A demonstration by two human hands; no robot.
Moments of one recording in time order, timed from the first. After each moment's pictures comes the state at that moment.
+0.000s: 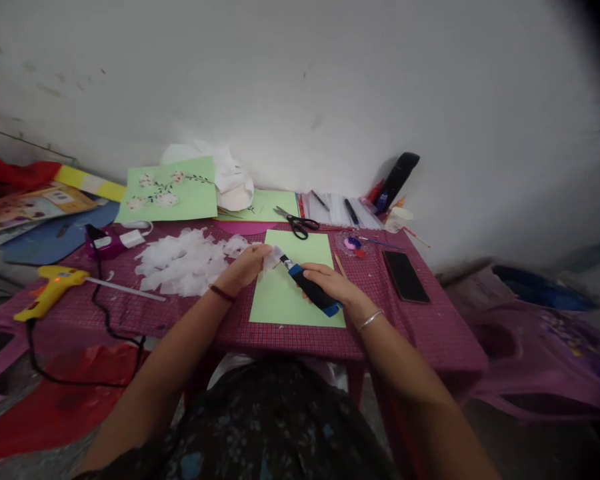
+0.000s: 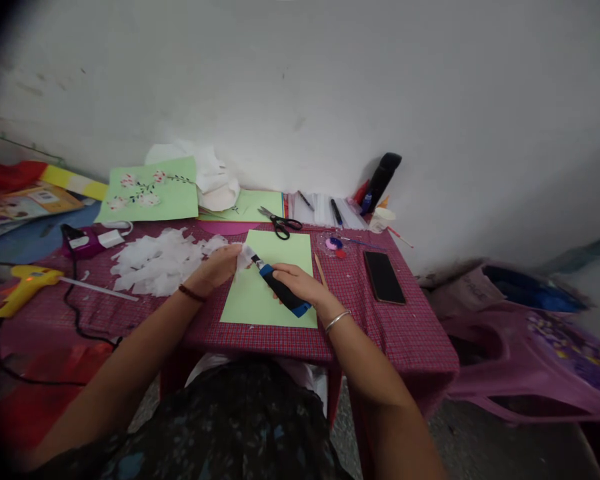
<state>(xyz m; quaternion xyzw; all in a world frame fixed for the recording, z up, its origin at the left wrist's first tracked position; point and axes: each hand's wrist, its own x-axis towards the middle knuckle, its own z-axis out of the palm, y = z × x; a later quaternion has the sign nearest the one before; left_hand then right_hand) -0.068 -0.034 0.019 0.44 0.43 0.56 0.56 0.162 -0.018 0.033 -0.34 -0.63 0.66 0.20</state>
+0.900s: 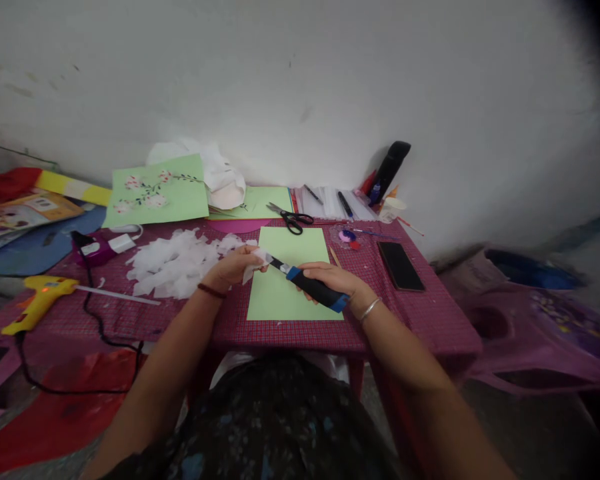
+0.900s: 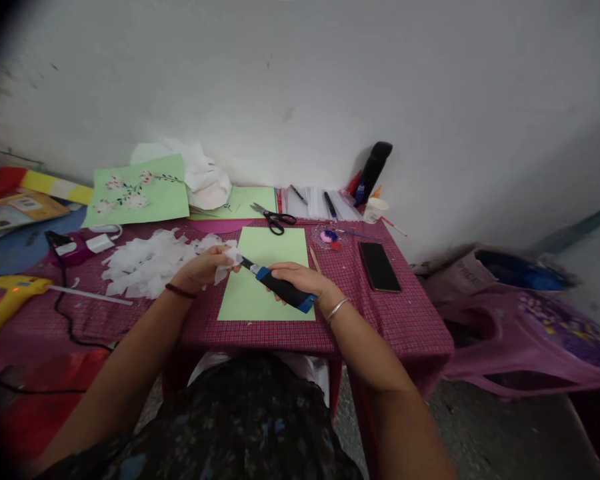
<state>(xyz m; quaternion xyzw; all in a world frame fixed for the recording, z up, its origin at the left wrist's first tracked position) -0.093 -0.040 0.025 0.54 0.44 0.42 0.59 0.177 -0.018 0.043 -0.29 -0.59 0.74 0.15</state>
